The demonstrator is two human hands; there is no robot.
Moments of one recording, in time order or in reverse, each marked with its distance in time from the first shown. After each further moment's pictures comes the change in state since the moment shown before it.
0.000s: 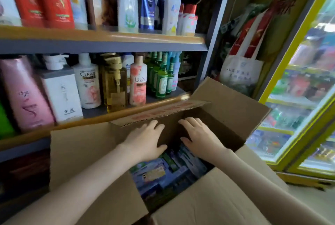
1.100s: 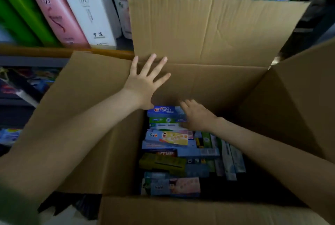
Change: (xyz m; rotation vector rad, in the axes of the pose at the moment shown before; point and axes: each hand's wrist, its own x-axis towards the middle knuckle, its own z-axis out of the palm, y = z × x) left_hand 0.064 -0.074 0.075 0.546 -0.169 -0.507; right_hand 0.151 0.029 0.179 0.046 -0.472 -0.677
